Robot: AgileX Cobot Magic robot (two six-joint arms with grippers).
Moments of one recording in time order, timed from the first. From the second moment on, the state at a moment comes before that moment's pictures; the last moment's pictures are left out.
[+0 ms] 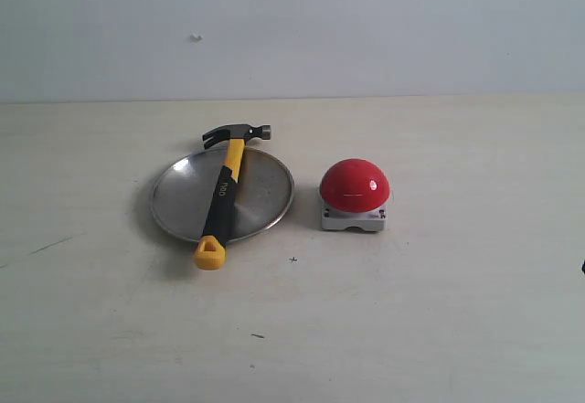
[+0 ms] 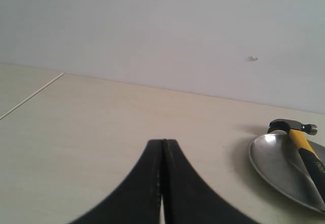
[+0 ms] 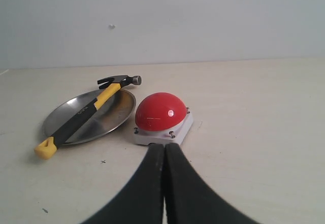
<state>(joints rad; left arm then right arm) 0.08 0.04 0.00 -0.02 0.14 -0.09 0.26 0.28 -0.01 0.50 0.01 -0.30</state>
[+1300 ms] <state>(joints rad) 0.08 0.04 0.00 -0.02 0.14 -0.09 0.16 0.14 -0.01 0.44 0.02 -0.35</state>
